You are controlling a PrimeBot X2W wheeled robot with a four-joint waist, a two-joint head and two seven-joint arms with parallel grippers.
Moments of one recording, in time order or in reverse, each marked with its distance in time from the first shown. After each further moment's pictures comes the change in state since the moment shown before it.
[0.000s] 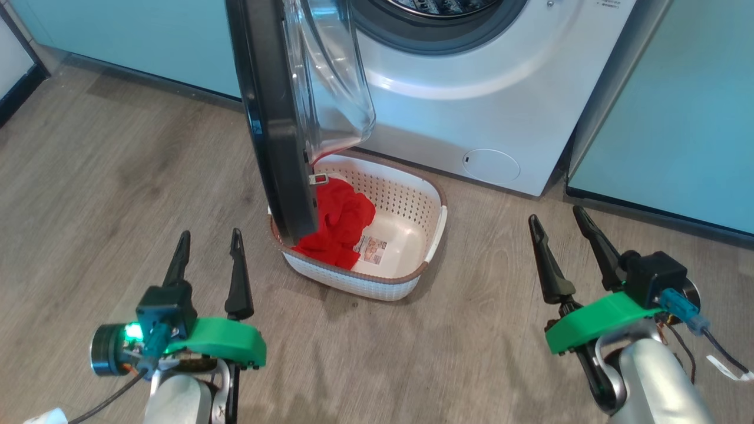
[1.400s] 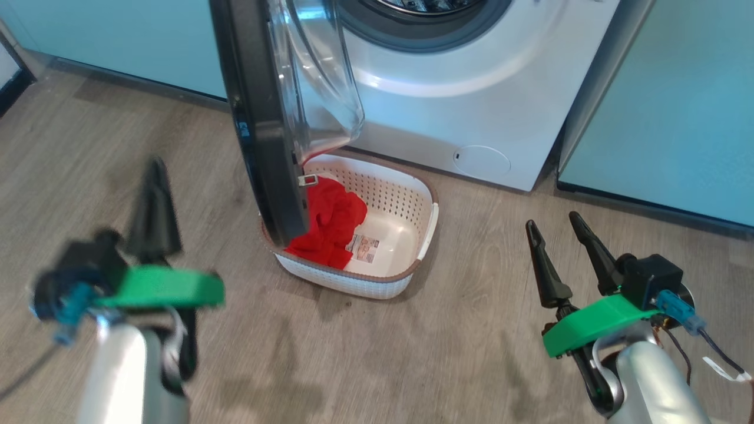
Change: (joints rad) left arm -0.094 0.000 0.120 -0.104 -0.055 -0.102 0.000; right arm -0.002 0.001 0.008 0.033 0.033 0.000 0.000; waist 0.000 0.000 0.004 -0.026
